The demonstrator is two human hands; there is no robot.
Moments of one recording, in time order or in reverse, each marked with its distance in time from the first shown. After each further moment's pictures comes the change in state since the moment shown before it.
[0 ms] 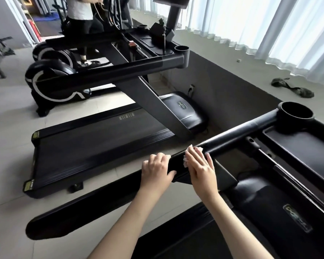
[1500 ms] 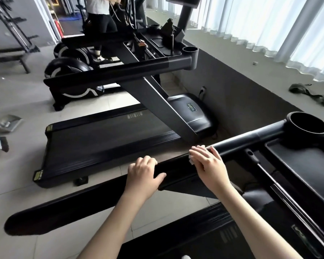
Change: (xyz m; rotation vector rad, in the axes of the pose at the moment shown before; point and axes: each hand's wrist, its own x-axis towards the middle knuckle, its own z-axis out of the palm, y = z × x) left_hand 0.014 0.021 -0.006 0.036 -0.073 -0.188; right_hand 0.059 0.069 -0.034 -0.051 -0.070 -0.210
